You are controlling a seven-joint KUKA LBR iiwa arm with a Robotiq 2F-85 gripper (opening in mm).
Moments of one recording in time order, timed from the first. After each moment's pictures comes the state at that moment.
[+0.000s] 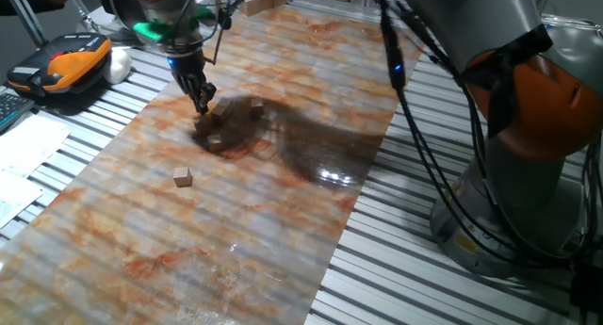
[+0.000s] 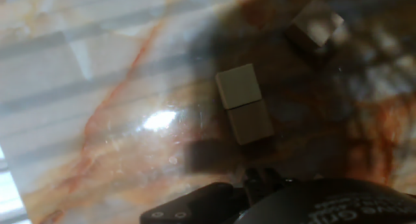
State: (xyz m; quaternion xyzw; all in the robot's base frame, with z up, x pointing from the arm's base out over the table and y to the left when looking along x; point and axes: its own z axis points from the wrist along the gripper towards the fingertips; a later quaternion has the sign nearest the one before) arm 0.663 0.000 0.075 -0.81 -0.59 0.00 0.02
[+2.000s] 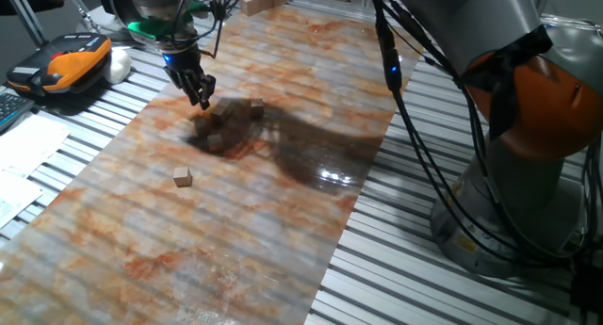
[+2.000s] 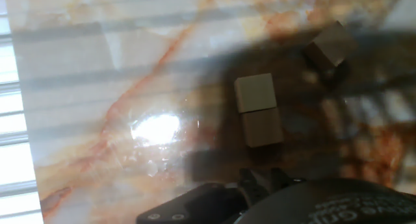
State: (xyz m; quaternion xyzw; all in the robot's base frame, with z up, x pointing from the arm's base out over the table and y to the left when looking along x) arm 0.671 -0.002 0.086 -0.75 -0.66 0.05 0.00
